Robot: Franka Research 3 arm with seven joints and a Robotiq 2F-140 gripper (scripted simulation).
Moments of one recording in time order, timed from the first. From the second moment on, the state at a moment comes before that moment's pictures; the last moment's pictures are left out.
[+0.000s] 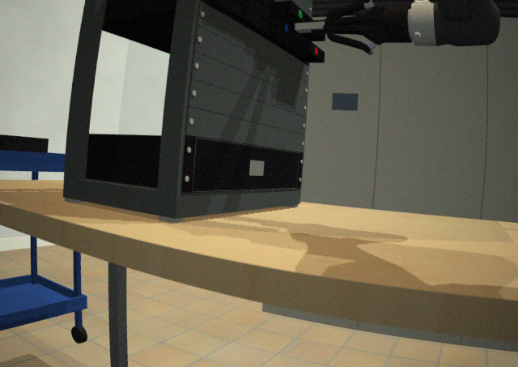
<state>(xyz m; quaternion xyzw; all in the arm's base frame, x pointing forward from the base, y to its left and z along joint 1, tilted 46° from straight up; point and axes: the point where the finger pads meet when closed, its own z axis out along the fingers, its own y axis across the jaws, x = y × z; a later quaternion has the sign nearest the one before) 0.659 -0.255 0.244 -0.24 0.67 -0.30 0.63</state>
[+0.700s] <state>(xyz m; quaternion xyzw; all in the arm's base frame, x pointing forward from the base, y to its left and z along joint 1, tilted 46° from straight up) 0.605 -0.260 0.258 -0.25 0.66 -0.32 0.63</state>
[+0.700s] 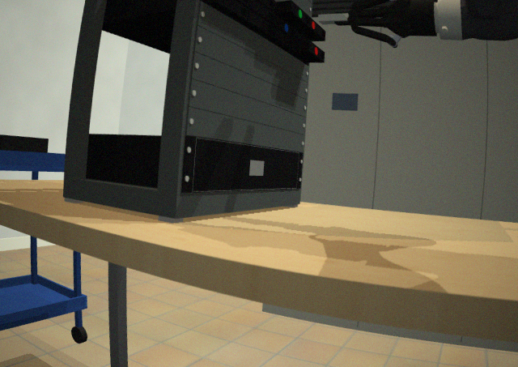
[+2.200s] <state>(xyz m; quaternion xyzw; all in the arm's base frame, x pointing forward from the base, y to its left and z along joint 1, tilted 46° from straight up) 0.641 -0.272 0.275 -0.23 0.67 -0.29 0.64</state>
